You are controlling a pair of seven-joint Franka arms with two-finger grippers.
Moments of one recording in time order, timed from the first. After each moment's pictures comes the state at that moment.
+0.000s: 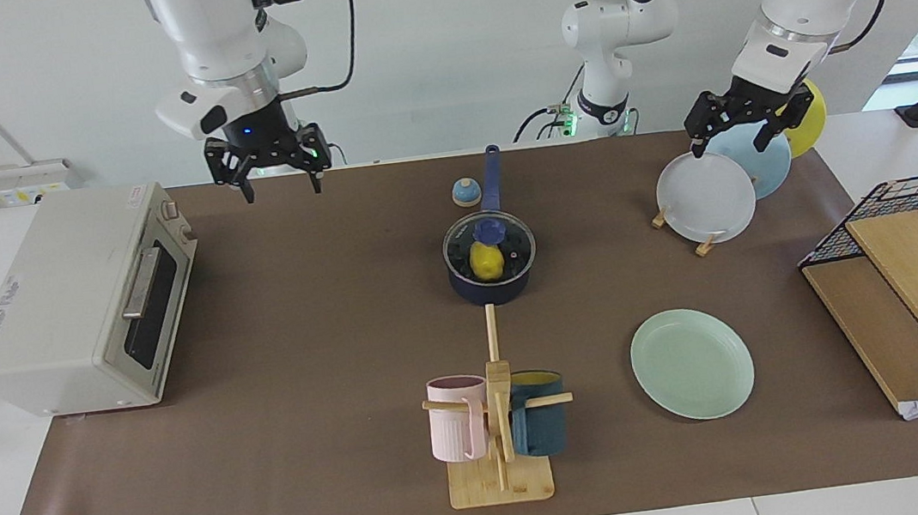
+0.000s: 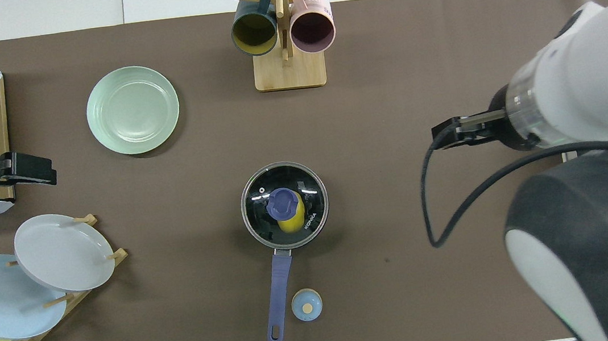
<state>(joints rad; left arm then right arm) -0.07 -0.03 -0.06 -1.61 -0.02 1.56 -0.04 0.32 -0.01 0.03 -1.61 -0.02 1.63 0.35</state>
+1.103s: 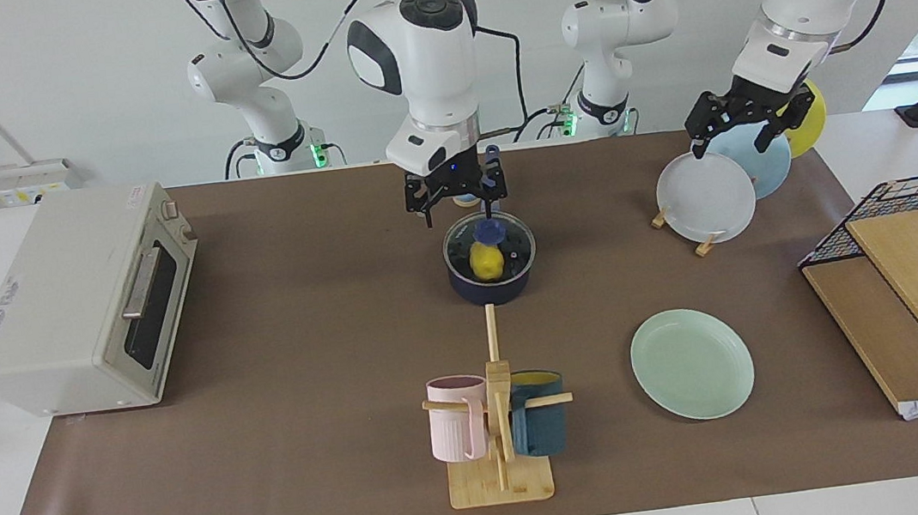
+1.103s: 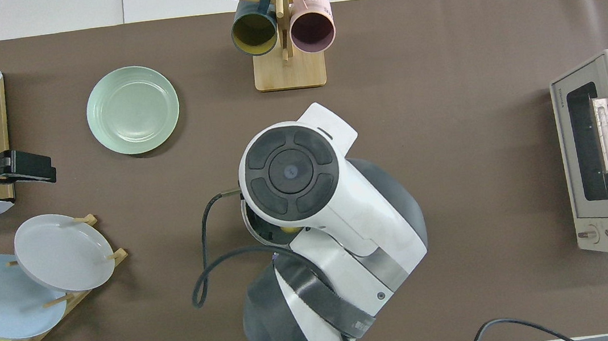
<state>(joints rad) -0.07 -0.03 -0.06 -1.61 -0.02 1.57 -0.04 0.68 0.26 0.03 -1.53 -0.03 1.86 0.70</state>
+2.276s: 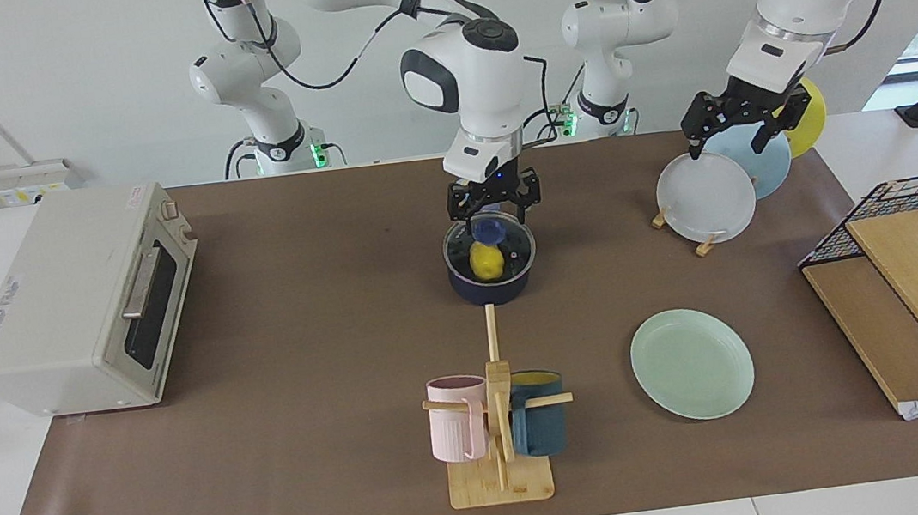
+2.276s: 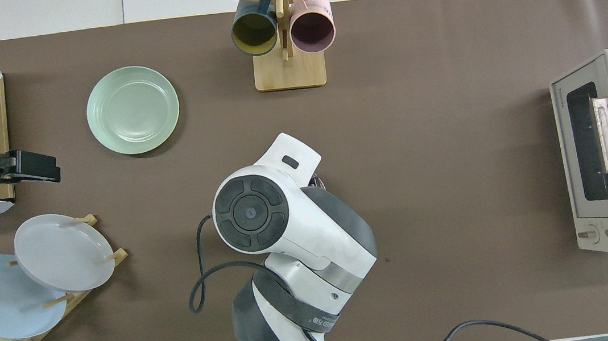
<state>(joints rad) -0.08 -0.03 -0.07 -1.61 -0.02 1.57 -0.04 0.73 0.32 0.03 -1.67 -0.10 2.07 0.70</state>
